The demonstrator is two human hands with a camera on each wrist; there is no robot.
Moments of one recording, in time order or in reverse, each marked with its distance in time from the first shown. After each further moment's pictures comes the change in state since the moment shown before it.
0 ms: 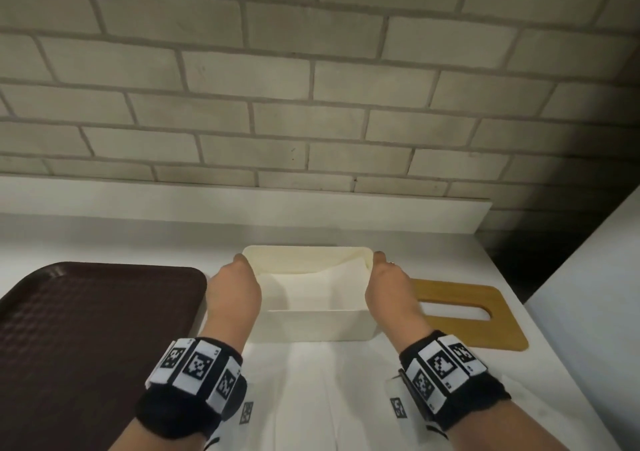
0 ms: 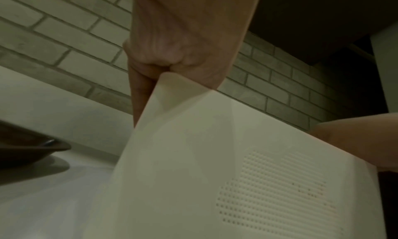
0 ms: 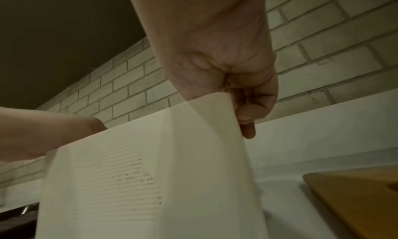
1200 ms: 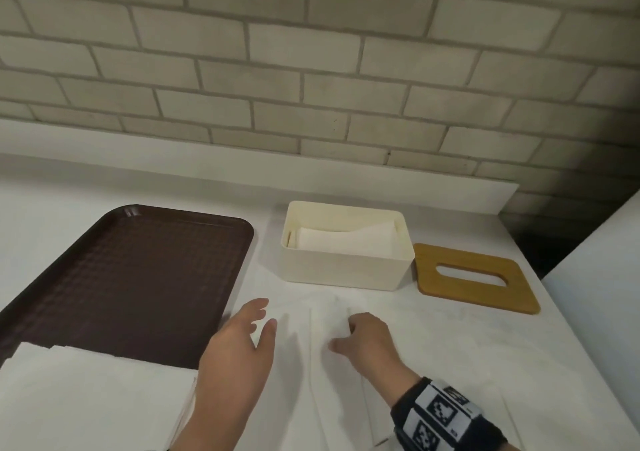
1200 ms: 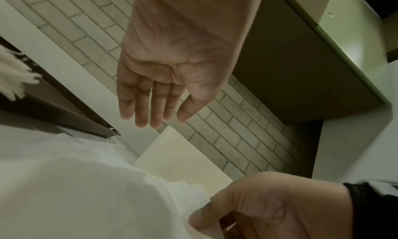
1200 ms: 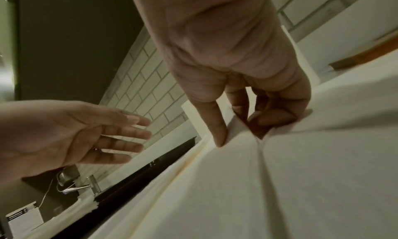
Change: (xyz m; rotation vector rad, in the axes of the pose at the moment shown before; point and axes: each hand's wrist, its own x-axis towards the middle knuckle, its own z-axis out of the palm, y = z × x) left_hand -0.179 -0.077 -0.001 -0.587 0.063 -0.114; right_hand -0.139 -0.055 0.038 0.526 -0.482 0.095
